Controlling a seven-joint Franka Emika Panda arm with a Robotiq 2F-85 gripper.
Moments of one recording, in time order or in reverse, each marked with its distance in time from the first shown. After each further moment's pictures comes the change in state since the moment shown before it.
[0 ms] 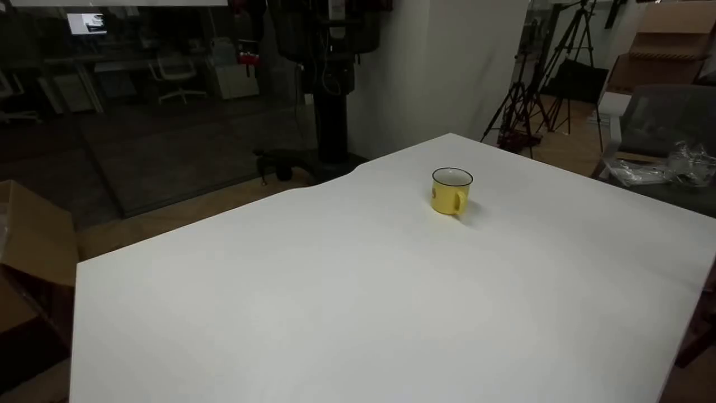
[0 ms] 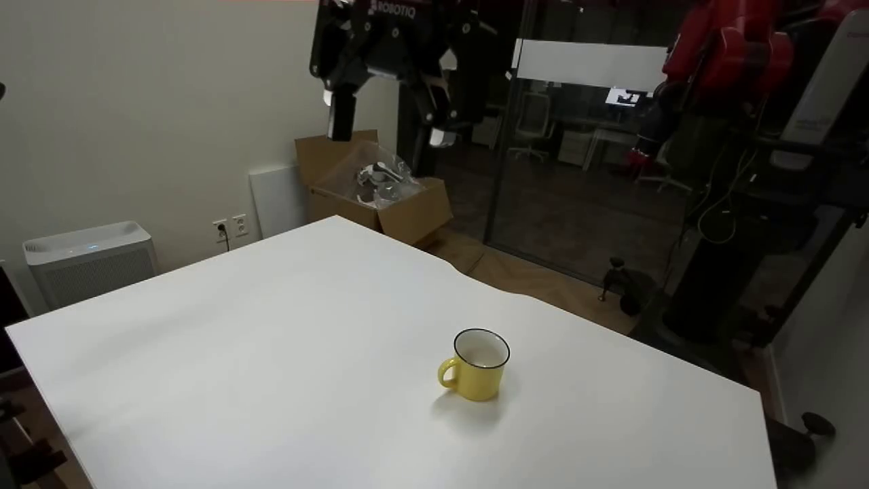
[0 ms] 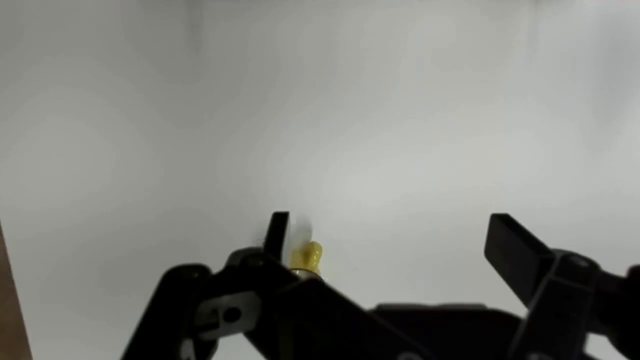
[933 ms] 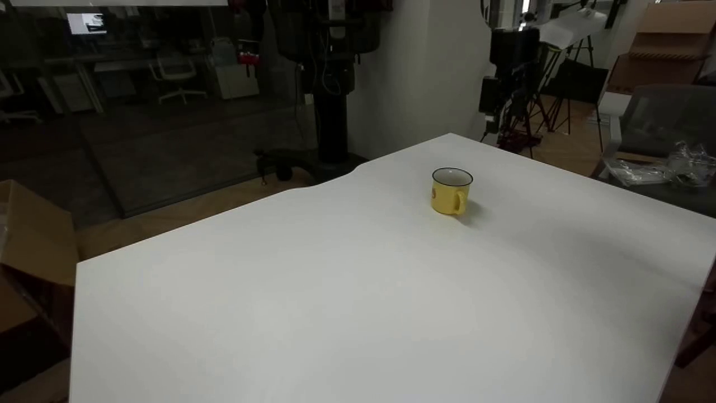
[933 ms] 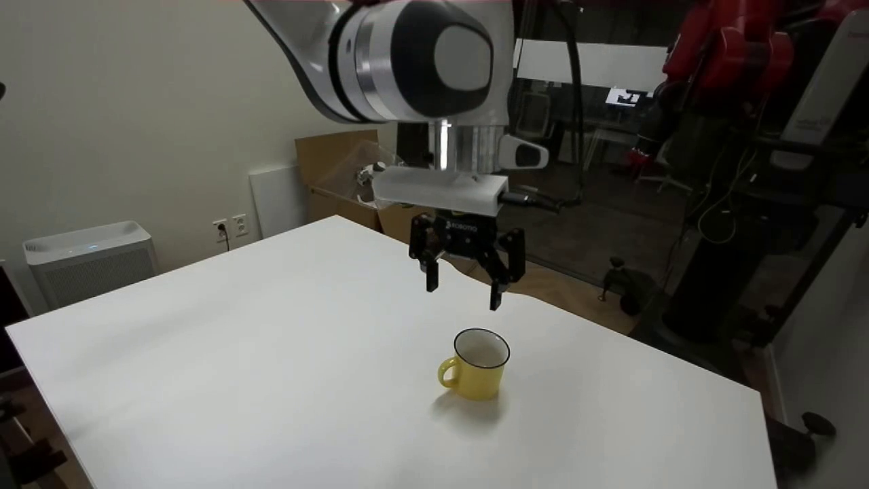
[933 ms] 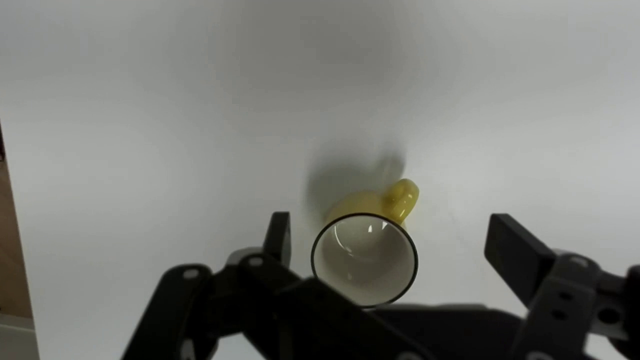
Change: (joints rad) arm -0.007 0.545 0.095 0.104 -0.162 0.539 0.107
